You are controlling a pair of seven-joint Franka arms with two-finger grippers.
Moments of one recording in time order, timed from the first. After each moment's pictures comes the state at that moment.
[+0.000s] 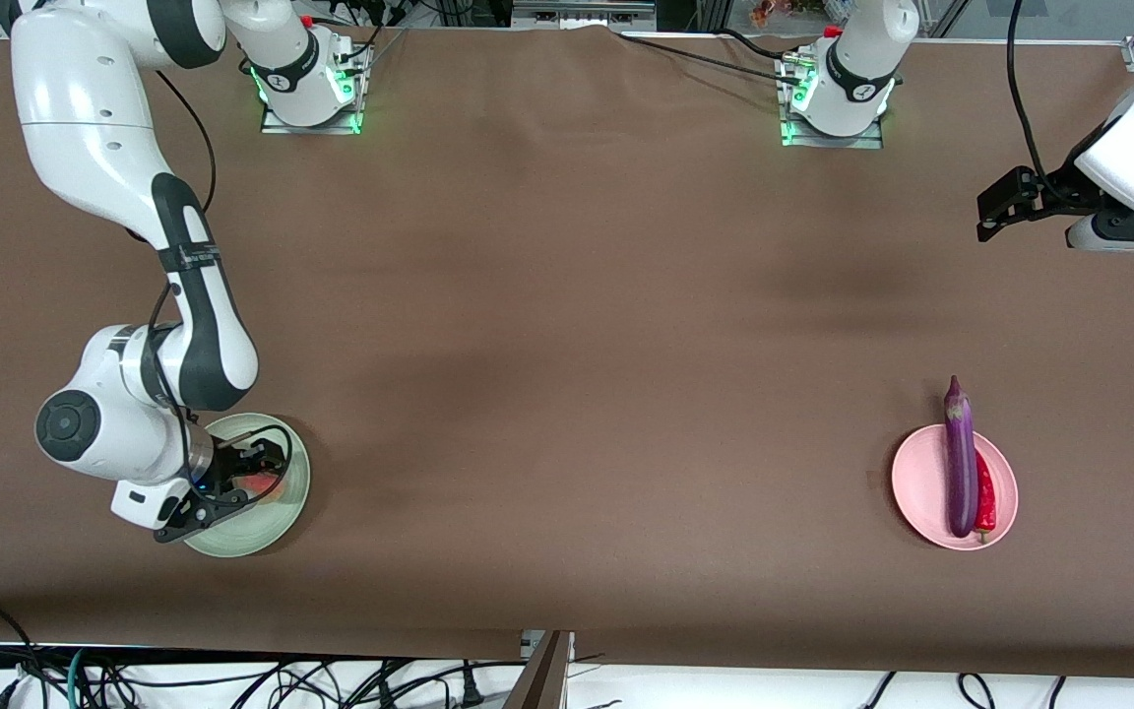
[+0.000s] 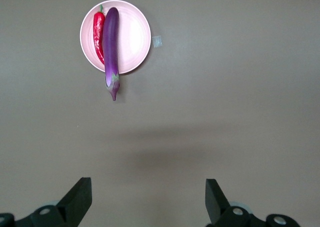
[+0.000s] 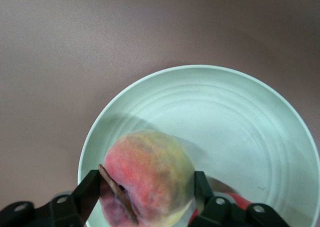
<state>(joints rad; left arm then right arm) -0.01 -0.07 -0.04 -1.70 0.02 1.60 -0.01 0.09 0.87 -0.05 -1.28 0.11 2.20 -0.44</state>
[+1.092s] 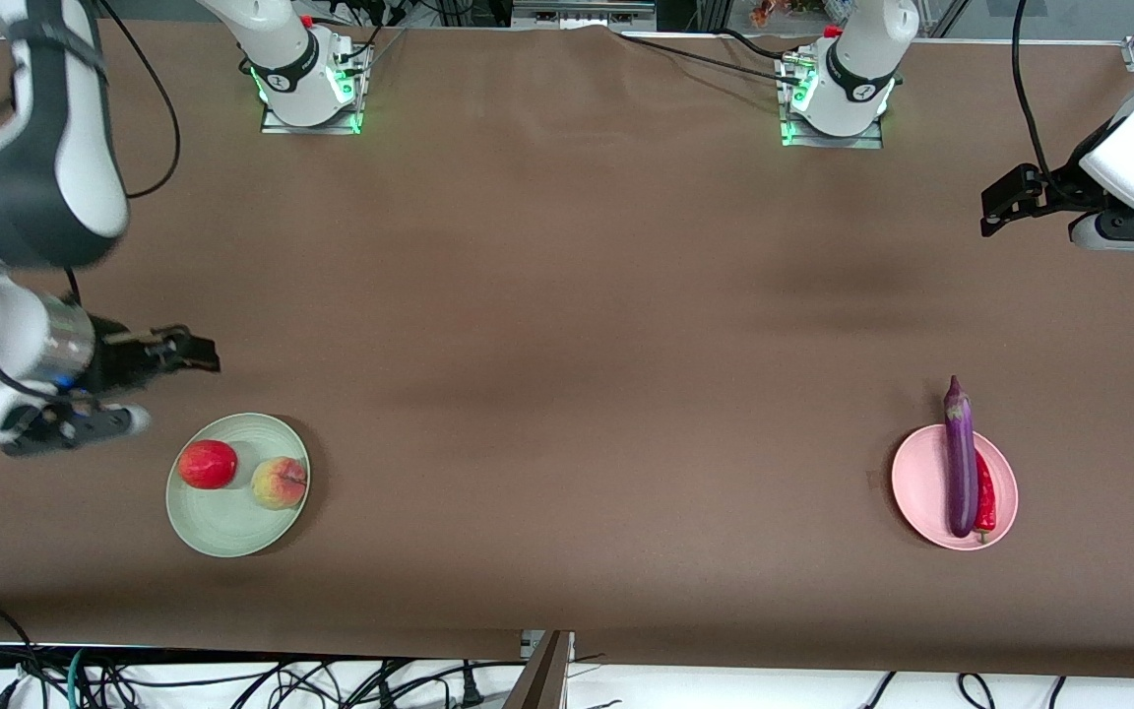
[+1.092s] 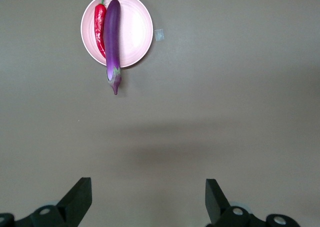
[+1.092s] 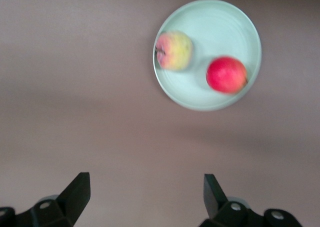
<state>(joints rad) 0.00 -0.07 -0.04 -1.70 0.02 1.58 0.00 0.11 0.45 -0.03 -1.18 0.06 1.50 -0.05</state>
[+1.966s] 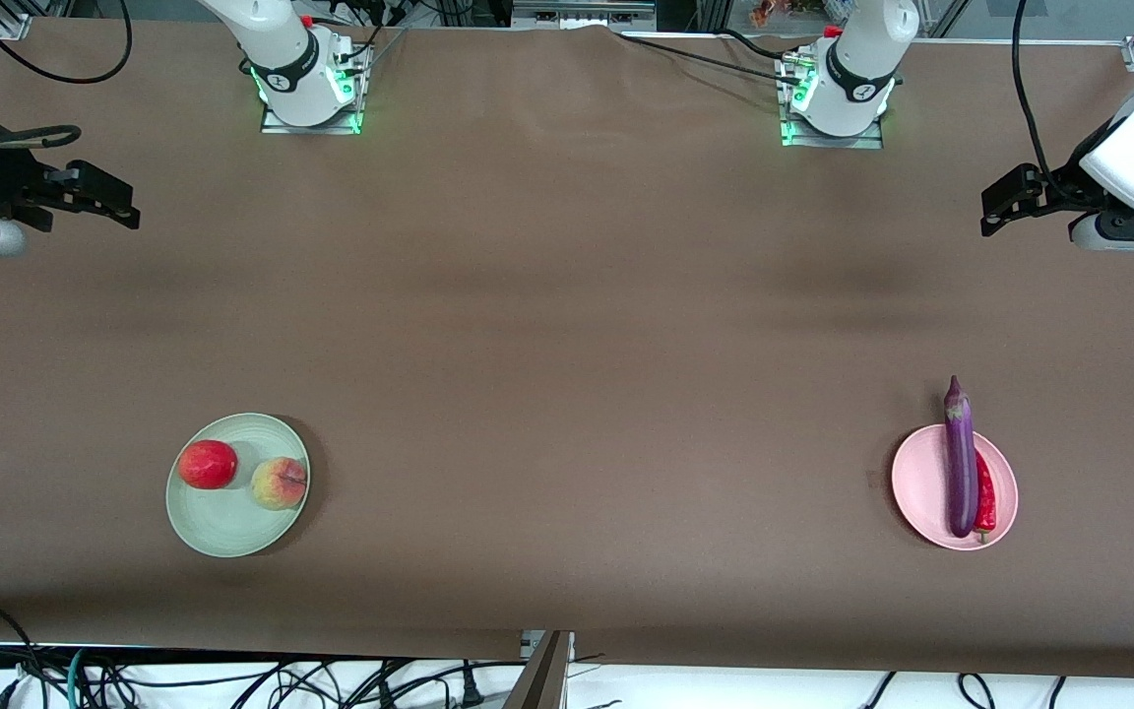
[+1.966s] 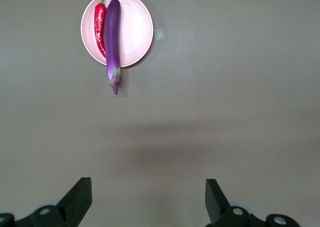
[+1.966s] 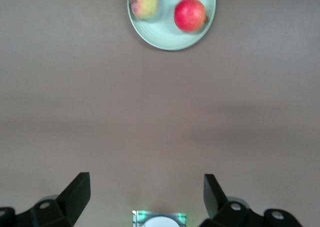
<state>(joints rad) 0.00 -0.07 -0.04 -1.70 0.02 1.58 0.00 0.08 0.05 -0.03 -1.51 -0.01 1.42 0.01</state>
